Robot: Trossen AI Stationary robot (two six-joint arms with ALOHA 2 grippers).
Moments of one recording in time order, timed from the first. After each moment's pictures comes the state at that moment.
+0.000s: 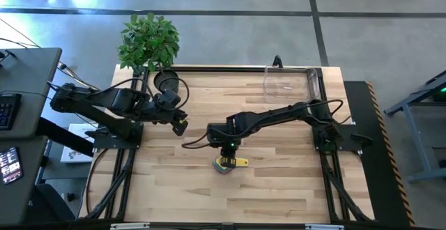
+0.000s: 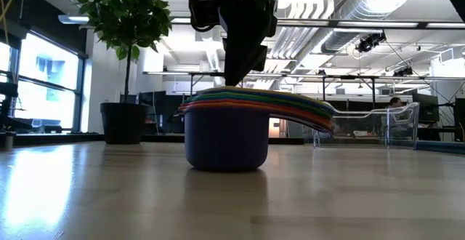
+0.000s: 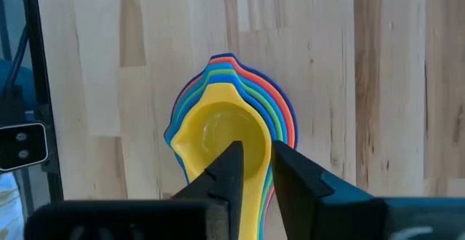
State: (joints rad) left arm -0.19 1.17 1.27 -1.05 -0.43 -0.88; right arm 0.13 2.10 1.79 -0.91 -0.26 0.25
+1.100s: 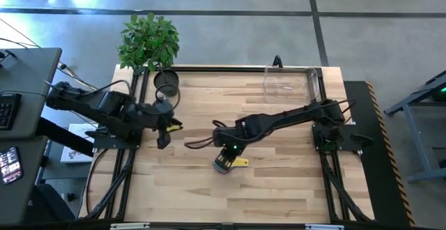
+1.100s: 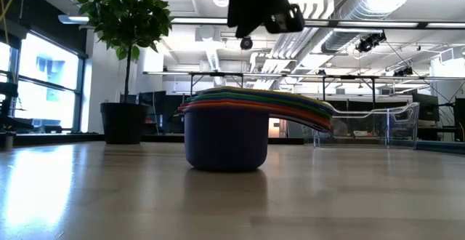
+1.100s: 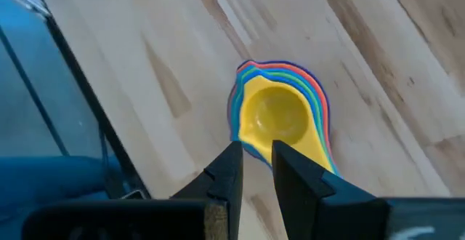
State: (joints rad) left arm -0.28 1.00 1.13 -0.89 -0.28 -0.51; right arm 0.21 1.97 1.79 -0.93 -0.15 0.83
